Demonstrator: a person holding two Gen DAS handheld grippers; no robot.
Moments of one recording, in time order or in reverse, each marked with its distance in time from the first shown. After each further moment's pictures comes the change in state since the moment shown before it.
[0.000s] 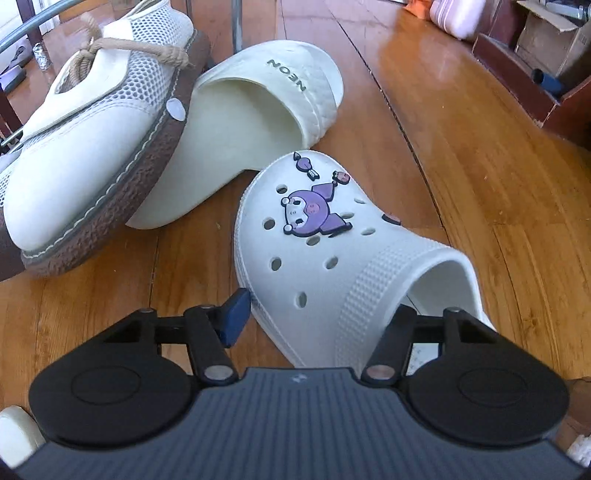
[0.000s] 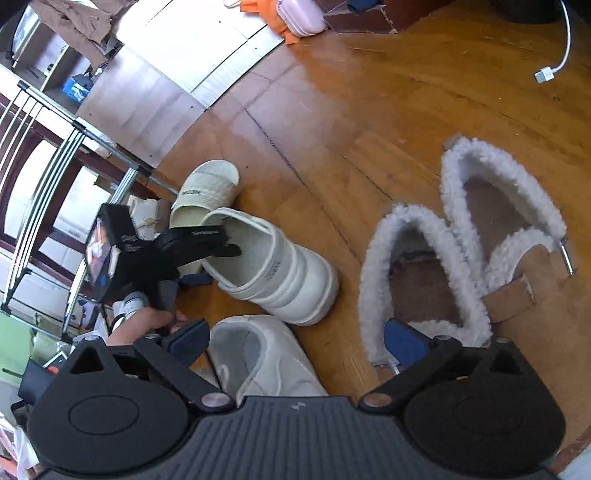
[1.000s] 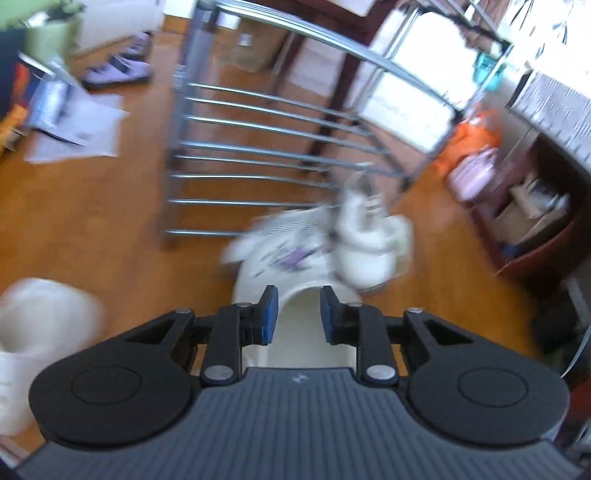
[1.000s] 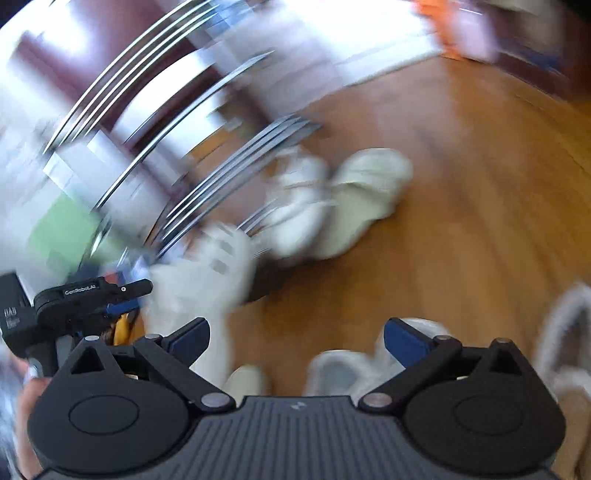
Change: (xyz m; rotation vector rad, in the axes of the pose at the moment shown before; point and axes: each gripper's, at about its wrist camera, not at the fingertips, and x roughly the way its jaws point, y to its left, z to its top) left arm -0.264 0.284 -0.102 -0.274 -0.224 -0.062; right arm -0.019 0.213 -0.061 -0.544 0.121 0.226
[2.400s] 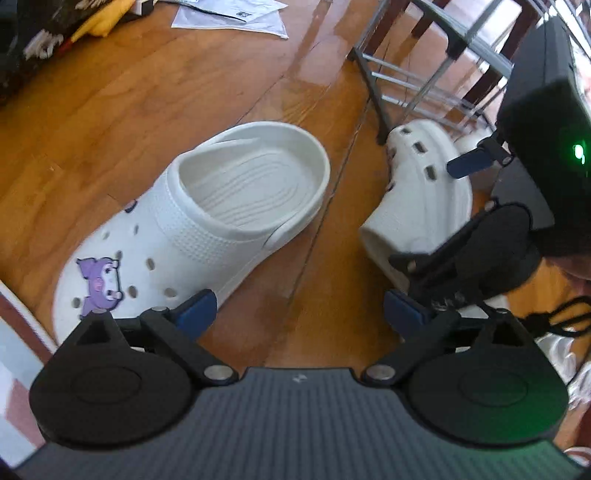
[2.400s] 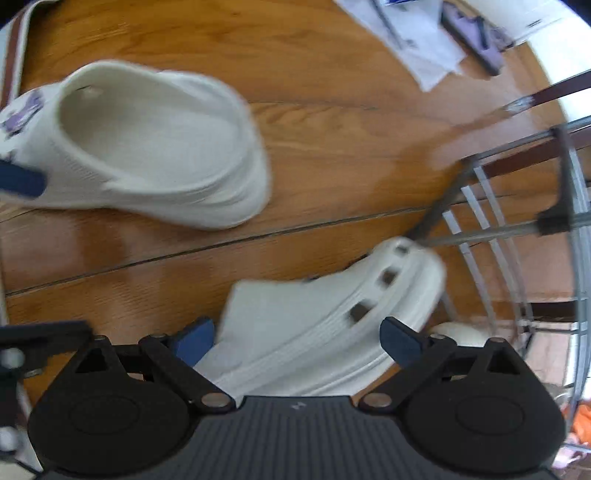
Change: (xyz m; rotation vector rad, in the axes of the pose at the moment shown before) left arm 0.052 0.200 -0.096 -0.197 0.196 0.146; right arm 0.326 0.302 -0.114 -1.406 0.696 -0.314
